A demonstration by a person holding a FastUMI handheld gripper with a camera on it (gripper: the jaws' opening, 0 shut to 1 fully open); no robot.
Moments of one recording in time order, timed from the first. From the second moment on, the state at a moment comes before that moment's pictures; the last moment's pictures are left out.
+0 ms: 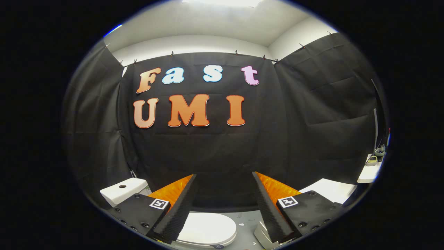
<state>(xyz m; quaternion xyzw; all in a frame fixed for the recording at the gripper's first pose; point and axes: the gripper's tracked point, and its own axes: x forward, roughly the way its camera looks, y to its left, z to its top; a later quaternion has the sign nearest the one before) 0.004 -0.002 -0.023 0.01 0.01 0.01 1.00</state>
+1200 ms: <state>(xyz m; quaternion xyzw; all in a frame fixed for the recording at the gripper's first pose) 0.025 -0.021 -0.345 0.19 0.22 0.03 0.96</state>
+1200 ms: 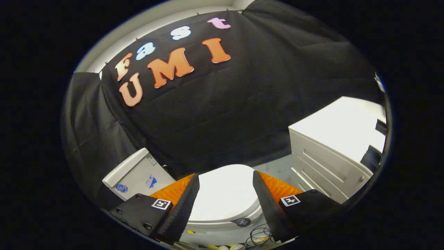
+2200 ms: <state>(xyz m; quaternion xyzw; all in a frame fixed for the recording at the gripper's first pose) -0.014 0.005 -0.552 0.48 0.40 -0.02 0.78</state>
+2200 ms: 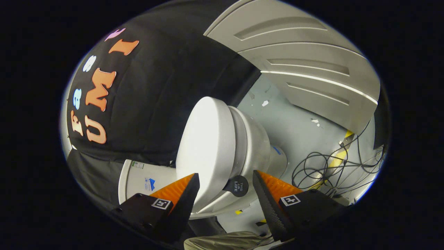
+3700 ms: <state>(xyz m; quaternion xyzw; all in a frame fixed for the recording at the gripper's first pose) -0.002 0.026 -0.584 0.49 0.44 -0.03 0.75</state>
